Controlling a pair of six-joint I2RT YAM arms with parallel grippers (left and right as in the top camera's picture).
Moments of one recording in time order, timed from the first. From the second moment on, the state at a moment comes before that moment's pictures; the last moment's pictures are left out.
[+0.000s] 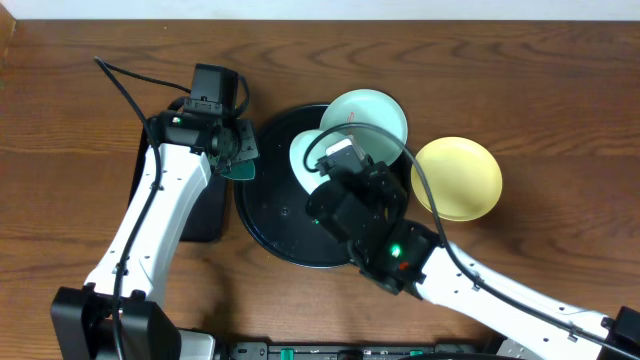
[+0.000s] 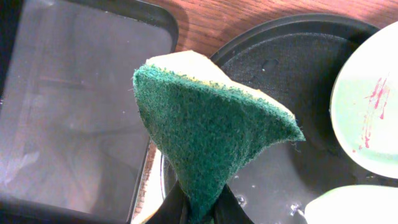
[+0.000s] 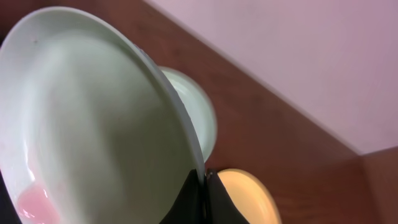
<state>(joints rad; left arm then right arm) -0.17 1.56 1.31 -0.92 -0.05 -0.38 1.00 1.44 1.03 -0.36 0.90 0.03</state>
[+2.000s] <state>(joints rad) -0.17 1.56 1.31 -0.92 -0.05 -0.38 0.03 1.31 1.04 -0.75 -0.03 0.41</state>
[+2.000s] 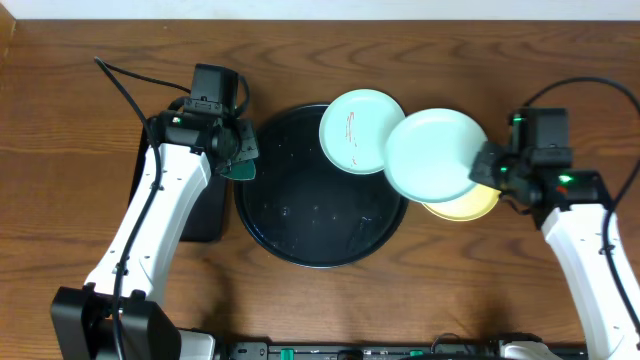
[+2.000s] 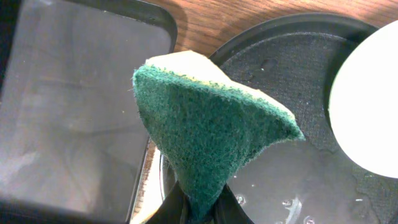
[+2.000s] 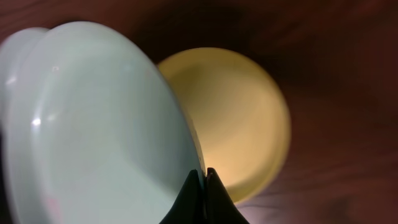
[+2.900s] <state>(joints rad) -0.17 1.56 1.31 -0.92 -0.05 -0.38 -0.11 1.54 1.03 -0.63 -0.20 0.34</state>
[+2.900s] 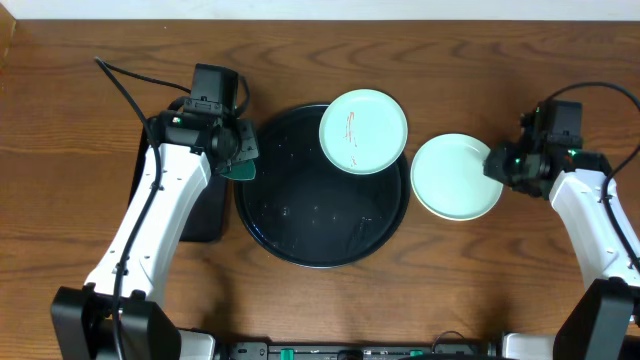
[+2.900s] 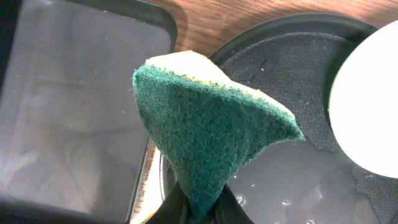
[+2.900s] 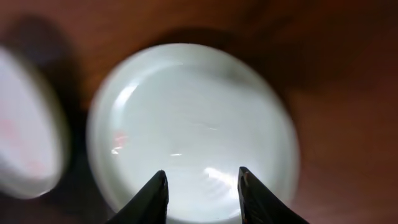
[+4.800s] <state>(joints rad) -0.17 1.56 1.31 -0.92 -0.05 -0.38 0.35 2.00 1.55 -0.82 -0.35 0.28</state>
